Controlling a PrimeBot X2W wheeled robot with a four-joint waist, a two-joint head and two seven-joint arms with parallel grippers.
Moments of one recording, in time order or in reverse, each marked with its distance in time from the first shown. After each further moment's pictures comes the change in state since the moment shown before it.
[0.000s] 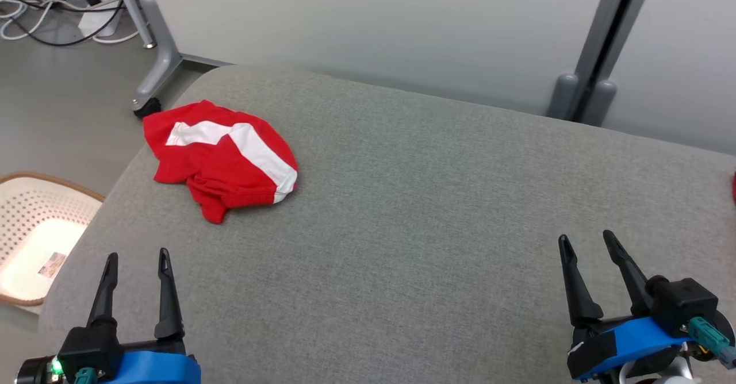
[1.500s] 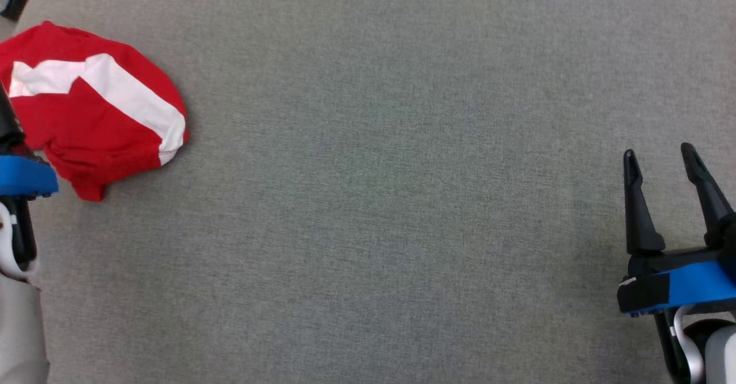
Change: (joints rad) left arm -0.551 0.207 0.118 0.221 -0.120 -0.039 0.015; right arm -0.109 -0.010 -0.101 -0.219 -0.135 0.000 0.081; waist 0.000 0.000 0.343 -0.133
